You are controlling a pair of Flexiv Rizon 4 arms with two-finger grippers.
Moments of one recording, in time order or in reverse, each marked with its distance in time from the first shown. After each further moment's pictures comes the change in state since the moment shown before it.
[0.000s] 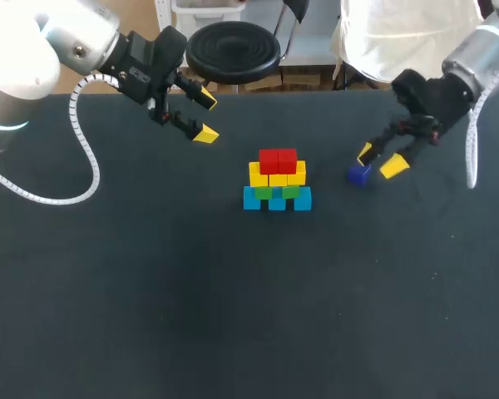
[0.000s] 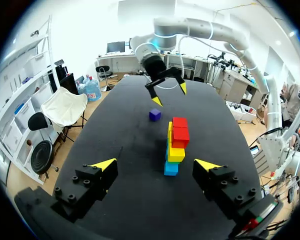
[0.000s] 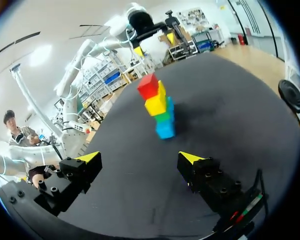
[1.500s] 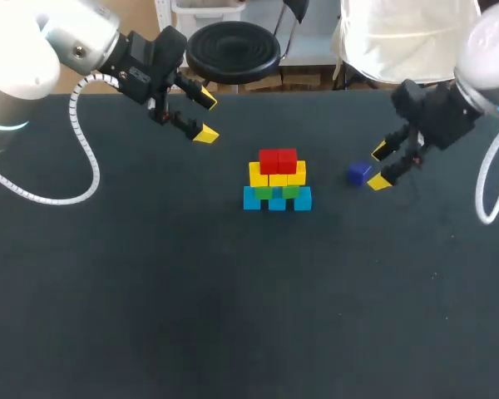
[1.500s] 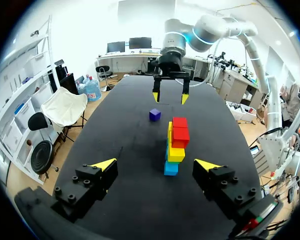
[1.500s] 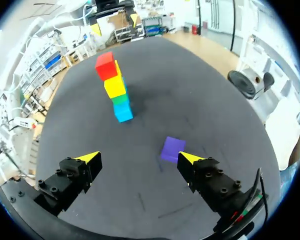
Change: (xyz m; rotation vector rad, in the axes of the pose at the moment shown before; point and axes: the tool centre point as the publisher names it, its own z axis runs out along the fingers) left arm 0.000 0.000 0.000 0.000 0.000 0.000; right arm 0.016 -0.023 -0.003 0.605 0.136 0.061
